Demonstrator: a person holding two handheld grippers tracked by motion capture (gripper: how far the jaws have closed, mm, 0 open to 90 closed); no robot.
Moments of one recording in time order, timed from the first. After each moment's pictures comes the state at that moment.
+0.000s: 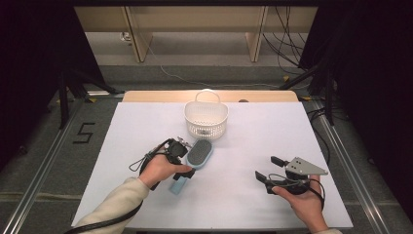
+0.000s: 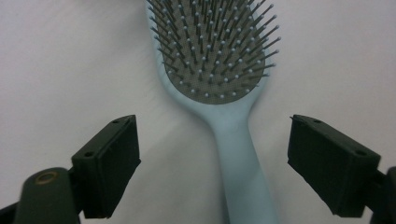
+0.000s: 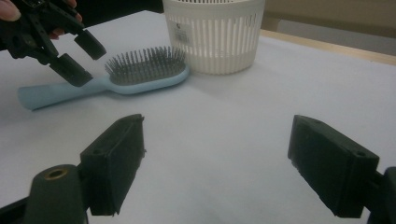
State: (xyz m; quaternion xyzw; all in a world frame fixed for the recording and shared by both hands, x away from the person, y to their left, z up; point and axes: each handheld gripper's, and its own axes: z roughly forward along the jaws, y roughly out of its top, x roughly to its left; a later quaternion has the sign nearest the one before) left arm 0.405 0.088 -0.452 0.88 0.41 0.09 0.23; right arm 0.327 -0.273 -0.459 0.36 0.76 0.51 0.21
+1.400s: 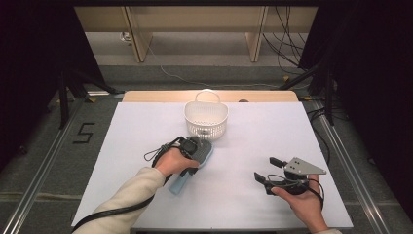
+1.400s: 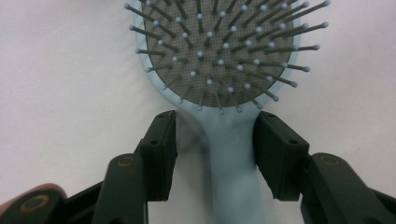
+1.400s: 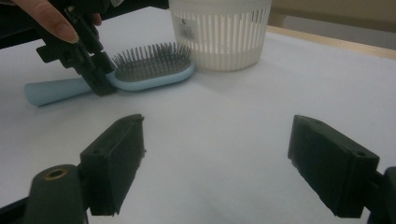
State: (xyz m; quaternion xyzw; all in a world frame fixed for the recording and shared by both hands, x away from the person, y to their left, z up) left arm 0.429 0.056 -0.462 0.88 0.46 0.04 0.10; right arm 0.327 -0.271 -0.460 0.35 0.76 0.50 0.20
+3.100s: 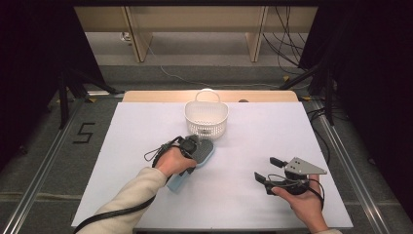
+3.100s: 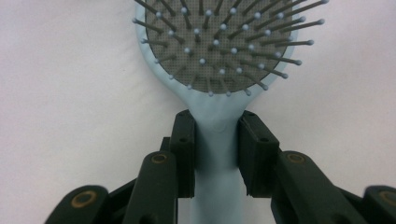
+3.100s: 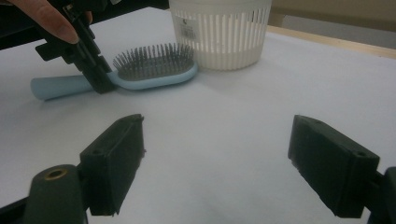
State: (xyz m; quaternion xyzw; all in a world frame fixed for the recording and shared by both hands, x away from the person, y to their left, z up) left arm 0.428 0.059 -0.461 0.87 0.48 0.03 0.11; right arm 0.327 -0.272 -0.460 0.35 0.76 0.50 0.20
